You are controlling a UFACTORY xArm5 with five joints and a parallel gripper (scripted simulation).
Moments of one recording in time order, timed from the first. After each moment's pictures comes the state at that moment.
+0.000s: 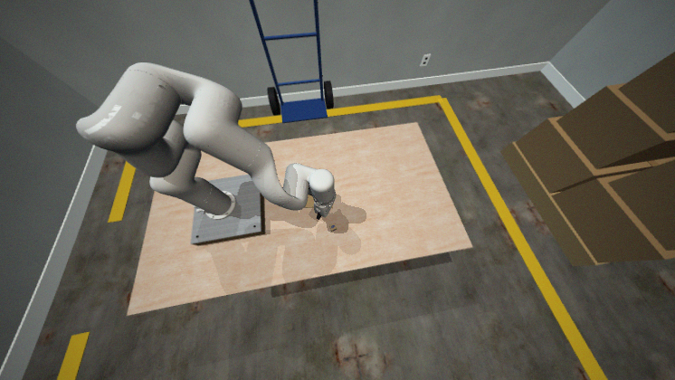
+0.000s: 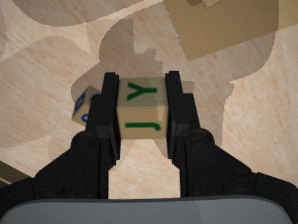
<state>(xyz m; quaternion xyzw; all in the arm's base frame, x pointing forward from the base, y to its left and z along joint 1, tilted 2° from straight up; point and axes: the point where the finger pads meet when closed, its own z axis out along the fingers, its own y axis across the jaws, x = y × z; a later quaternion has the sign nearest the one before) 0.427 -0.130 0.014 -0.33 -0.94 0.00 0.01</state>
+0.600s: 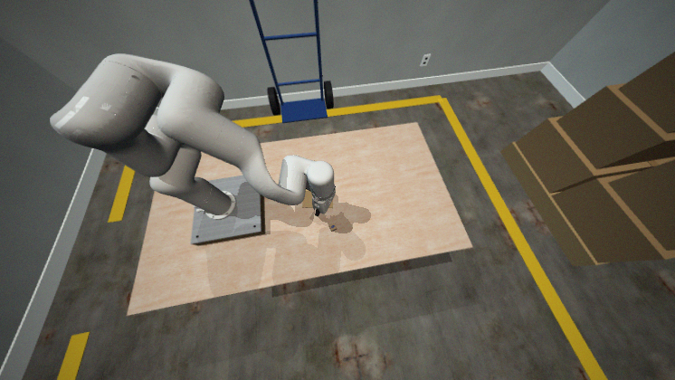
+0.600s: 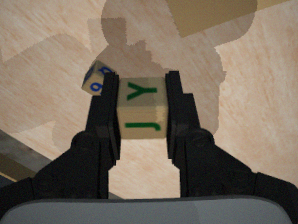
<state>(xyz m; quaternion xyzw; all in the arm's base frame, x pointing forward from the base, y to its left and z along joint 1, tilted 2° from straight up) 0.426 -0.129 0.058 -0.33 -0.94 0.00 0.01</state>
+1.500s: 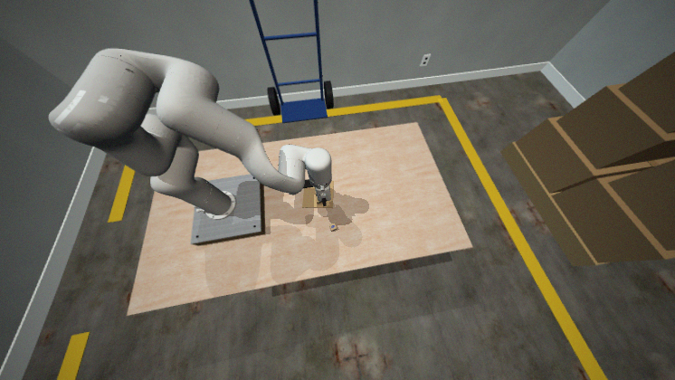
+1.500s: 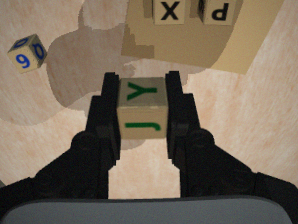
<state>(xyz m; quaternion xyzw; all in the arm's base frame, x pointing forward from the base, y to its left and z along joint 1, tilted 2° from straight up) 0.429 -0.087 0.059 -0.03 -1.00 0.00 0.01</state>
